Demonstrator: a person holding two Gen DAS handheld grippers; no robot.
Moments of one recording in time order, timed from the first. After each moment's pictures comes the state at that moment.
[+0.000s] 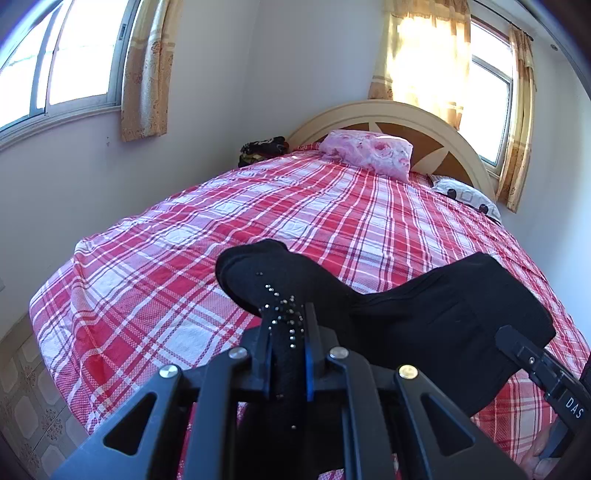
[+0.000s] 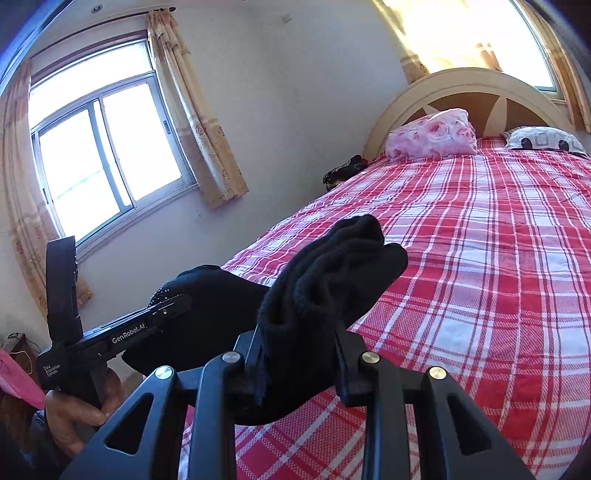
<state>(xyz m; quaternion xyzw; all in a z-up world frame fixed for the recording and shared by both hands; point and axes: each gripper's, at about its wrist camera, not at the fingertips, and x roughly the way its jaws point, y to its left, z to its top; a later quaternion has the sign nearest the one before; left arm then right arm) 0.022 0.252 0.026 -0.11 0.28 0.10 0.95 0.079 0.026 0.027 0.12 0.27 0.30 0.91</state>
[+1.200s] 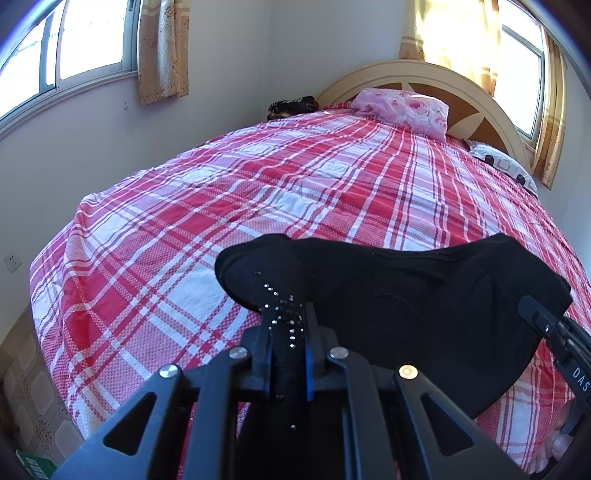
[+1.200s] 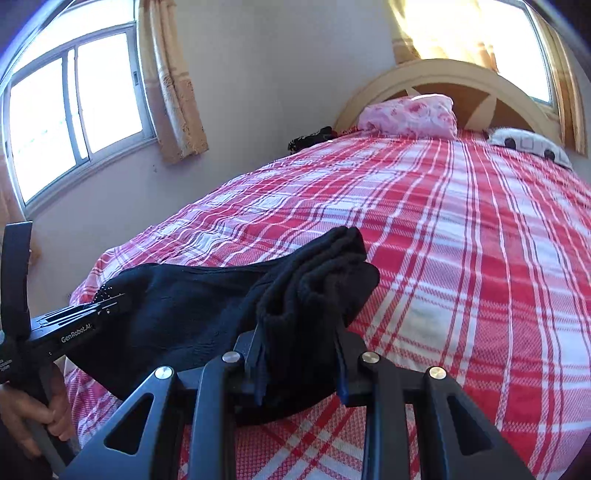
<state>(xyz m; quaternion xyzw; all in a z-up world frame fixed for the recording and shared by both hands) 0.046 0.261 -0.042 -0.10 0.35 0.15 0.92 0.125 0.043 -0.037 0.03 0.32 0.23 0.92</state>
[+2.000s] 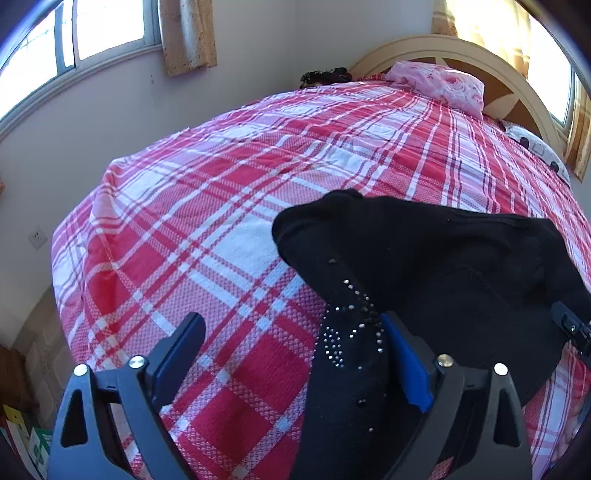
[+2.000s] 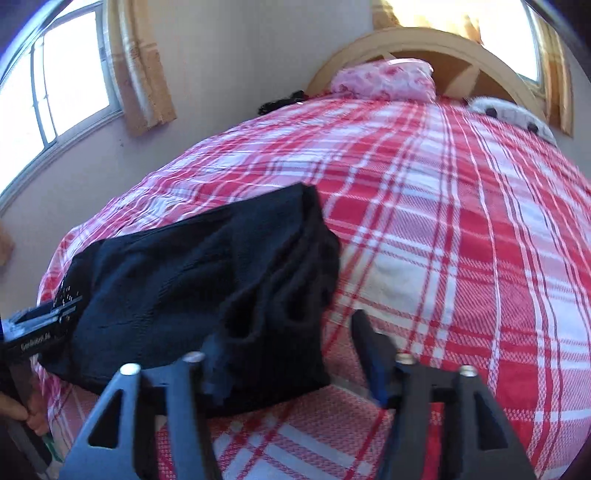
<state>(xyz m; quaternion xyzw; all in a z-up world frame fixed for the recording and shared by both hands) 0.038 0.286 -0.069 -0.10 0.41 0.21 0.88 0.148 0.023 -0.074 0.03 0.40 0.17 0.90</state>
